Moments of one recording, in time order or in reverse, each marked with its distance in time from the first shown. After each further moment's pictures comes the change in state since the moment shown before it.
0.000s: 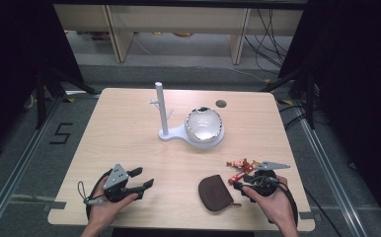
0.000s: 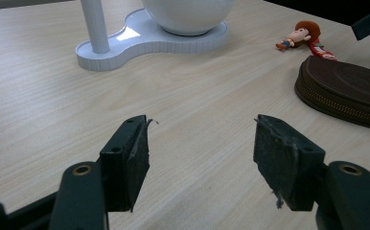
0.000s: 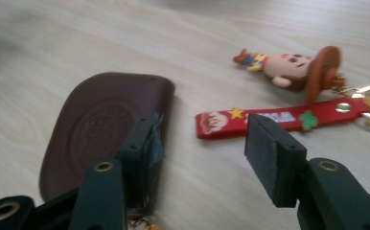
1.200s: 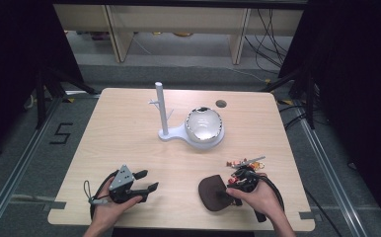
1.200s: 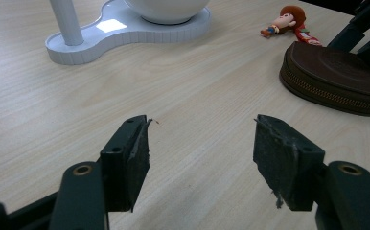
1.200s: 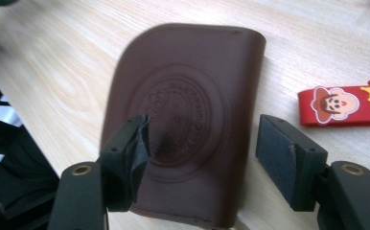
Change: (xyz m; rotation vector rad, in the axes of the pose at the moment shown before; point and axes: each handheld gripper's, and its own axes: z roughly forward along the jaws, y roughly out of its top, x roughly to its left) left arm -0.007 -0.001 0.008 0.034 -0.047 0.025; right arm 0.021 0.016 0.036 0.281 0.179 0.085
